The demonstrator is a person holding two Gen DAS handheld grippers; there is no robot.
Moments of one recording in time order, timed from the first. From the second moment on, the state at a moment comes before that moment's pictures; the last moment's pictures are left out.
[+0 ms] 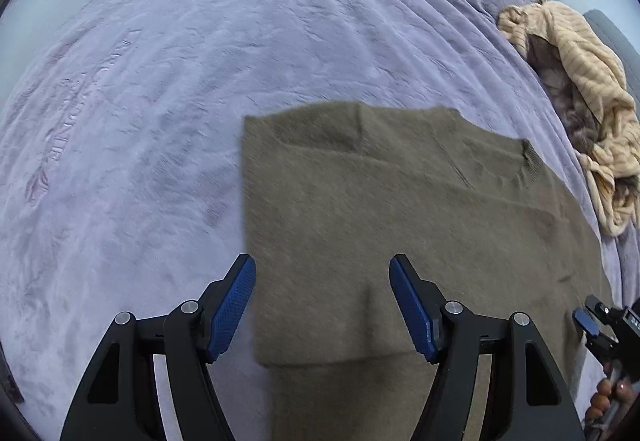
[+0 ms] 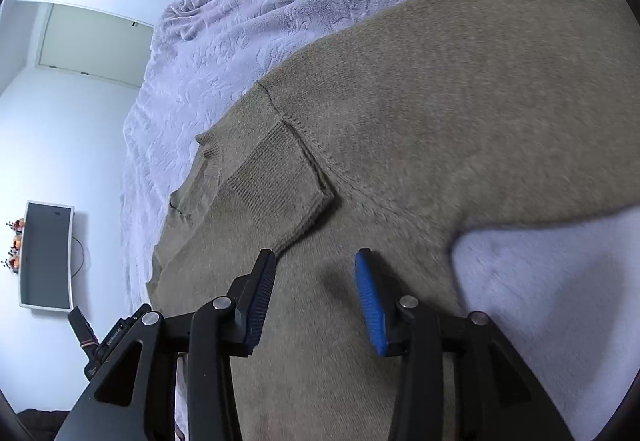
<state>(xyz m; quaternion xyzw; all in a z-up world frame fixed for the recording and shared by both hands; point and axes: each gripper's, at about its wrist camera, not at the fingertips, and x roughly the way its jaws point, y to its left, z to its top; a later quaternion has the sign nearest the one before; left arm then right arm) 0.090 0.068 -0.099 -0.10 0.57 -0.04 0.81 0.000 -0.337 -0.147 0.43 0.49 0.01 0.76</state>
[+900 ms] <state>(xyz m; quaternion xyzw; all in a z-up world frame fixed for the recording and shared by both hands) 0.043 -0.222 -0.105 -0.01 0.60 -0.23 0.77 -0.154 -0.551 -0.183 0.61 0.33 -0.19 0.70</state>
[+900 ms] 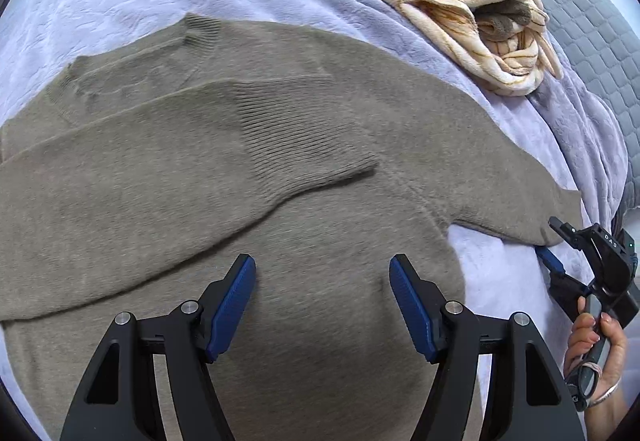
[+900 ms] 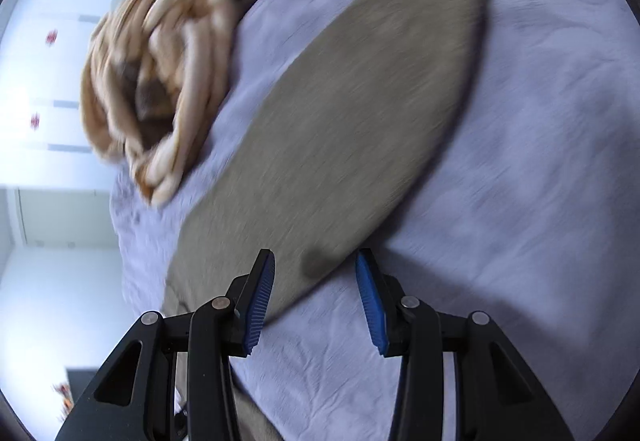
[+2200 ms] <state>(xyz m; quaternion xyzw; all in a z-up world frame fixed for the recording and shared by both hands) 0.049 0.016 -0.127 -0.12 0.57 -0.05 0.81 0.113 -0.184 -0.145 0.11 0.53 0.23 0.81</state>
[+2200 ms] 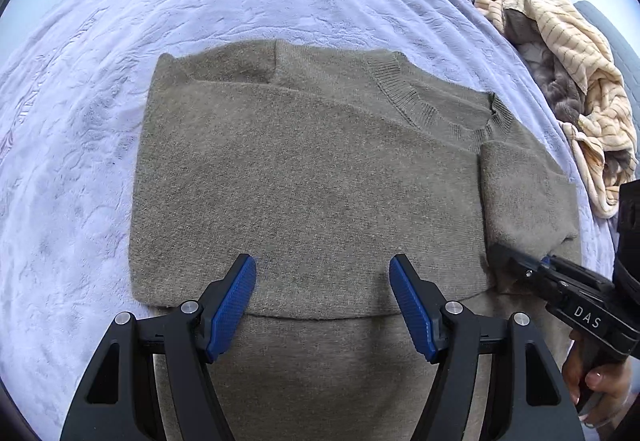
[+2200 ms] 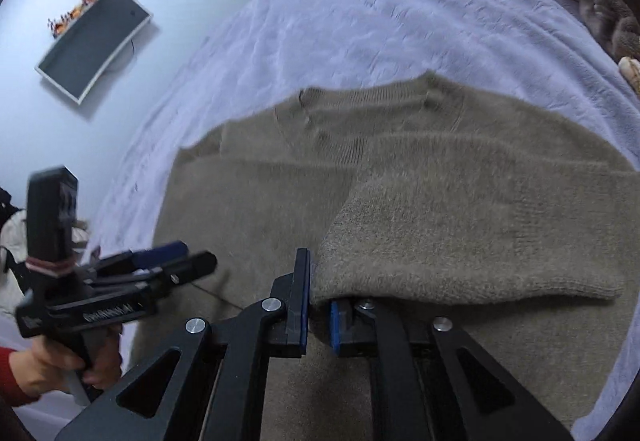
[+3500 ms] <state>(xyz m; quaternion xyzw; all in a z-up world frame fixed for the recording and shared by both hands) 0.080 0.079 -0.144 -0.35 0.55 -0.20 0.73 0.089 -0.147 -0.140 0.13 0.55 0.26 0.78</state>
